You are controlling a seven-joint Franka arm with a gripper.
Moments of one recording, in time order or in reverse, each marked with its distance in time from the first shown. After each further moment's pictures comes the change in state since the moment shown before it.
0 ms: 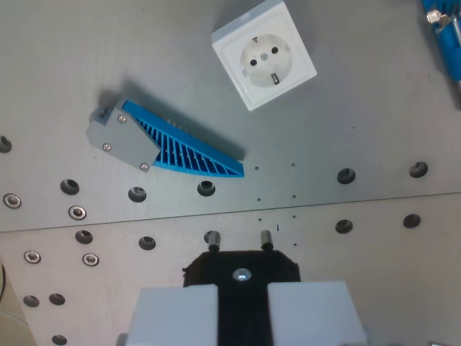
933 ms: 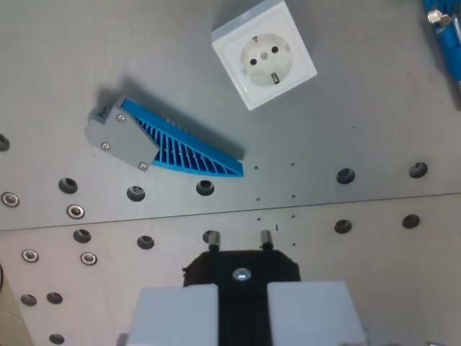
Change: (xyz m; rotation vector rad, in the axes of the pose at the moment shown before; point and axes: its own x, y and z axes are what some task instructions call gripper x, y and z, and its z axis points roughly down) arm 0.000 0.000 0.003 -0.001 -0.005 -0.007
